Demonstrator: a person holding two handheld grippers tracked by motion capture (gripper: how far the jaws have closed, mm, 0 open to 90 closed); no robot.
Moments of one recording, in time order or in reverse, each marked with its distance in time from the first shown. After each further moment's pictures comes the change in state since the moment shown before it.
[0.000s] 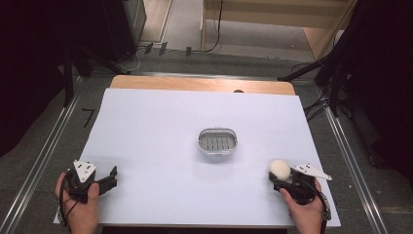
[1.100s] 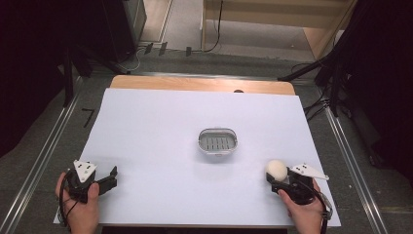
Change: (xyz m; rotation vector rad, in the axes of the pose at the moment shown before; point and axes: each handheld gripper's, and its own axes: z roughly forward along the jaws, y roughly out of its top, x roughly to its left) left arm 0.000 0.000 0.000 0.001 -0.005 -0.002; right arm 0.009 0.003 -0.003 -0.001 0.033 -0.068
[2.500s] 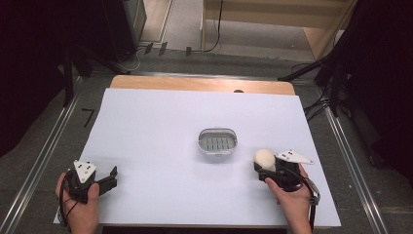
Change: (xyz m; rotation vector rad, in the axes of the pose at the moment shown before) left arm 0.000 0.000 -0.001 -0.005 0.000 0.008; right arm 0.031 0.041 0.015 0.001 0.029 -0.043
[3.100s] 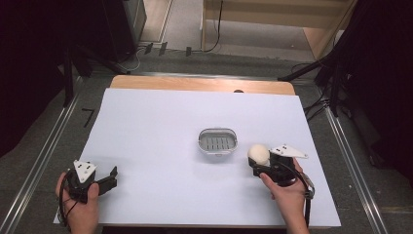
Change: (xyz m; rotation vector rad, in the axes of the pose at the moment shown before) left arm 0.001 0.000 0.000 0.003 -0.009 -0.006; right arm 0.013 0.017 0.006 -0.010 0.022 -0.013
